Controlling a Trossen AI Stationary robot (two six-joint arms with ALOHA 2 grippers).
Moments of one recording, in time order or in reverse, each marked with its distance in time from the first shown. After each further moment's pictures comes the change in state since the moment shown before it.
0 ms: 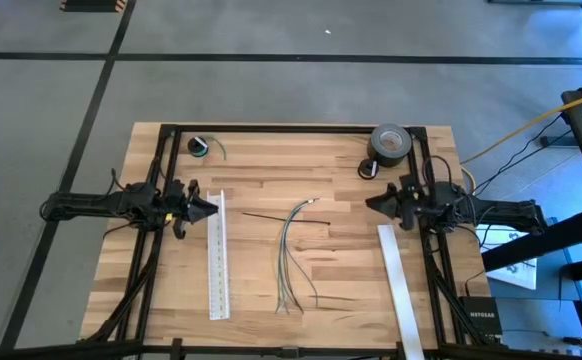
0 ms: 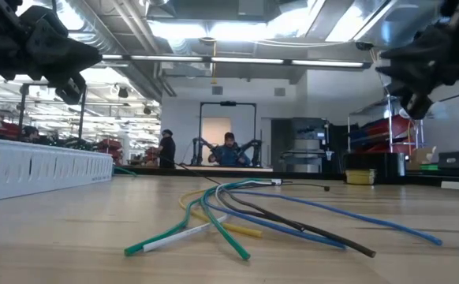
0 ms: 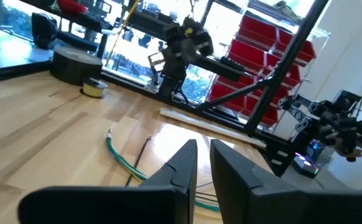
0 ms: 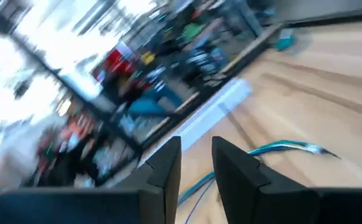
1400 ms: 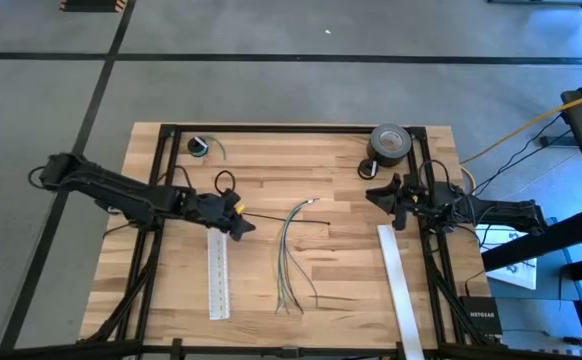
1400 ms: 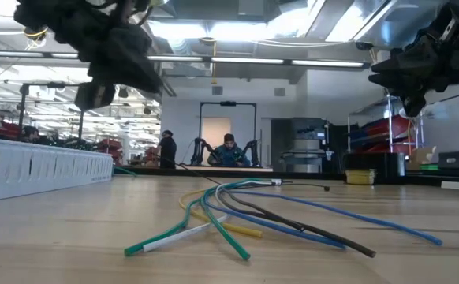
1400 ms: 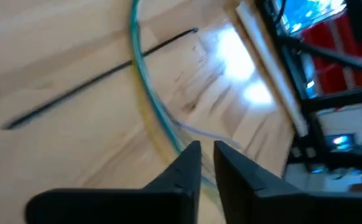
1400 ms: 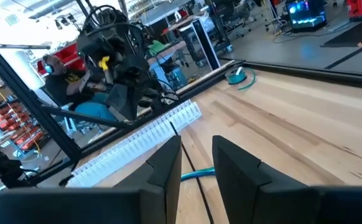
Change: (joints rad) left arm -0.131 1.144 0.573 -0.043 -0.080 -0.752; right arm 0.000 0.001 0.000 -0.031 0.116 -0.301
